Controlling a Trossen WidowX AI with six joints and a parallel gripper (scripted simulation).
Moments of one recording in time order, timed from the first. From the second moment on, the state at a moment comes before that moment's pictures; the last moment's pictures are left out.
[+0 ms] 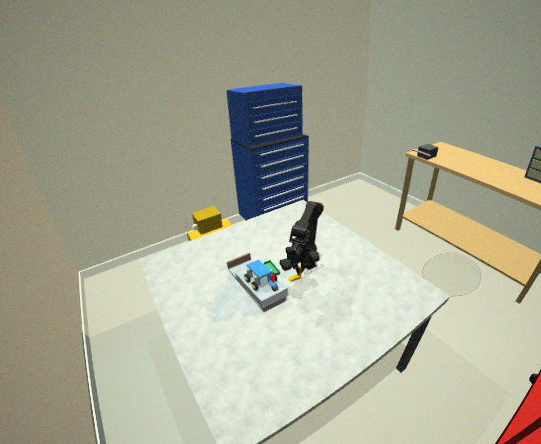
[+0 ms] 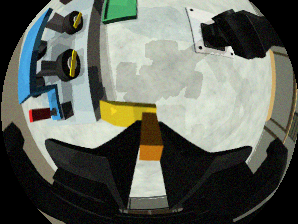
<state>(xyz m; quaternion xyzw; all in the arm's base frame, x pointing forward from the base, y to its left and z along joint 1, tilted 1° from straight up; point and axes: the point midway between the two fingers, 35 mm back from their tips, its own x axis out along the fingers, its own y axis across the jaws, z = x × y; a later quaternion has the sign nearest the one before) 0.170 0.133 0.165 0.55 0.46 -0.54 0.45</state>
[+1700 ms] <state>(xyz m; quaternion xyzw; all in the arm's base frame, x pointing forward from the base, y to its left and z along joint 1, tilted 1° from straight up) 0.173 0.137 0.207 0.27 0.66 -0.25 0.65</state>
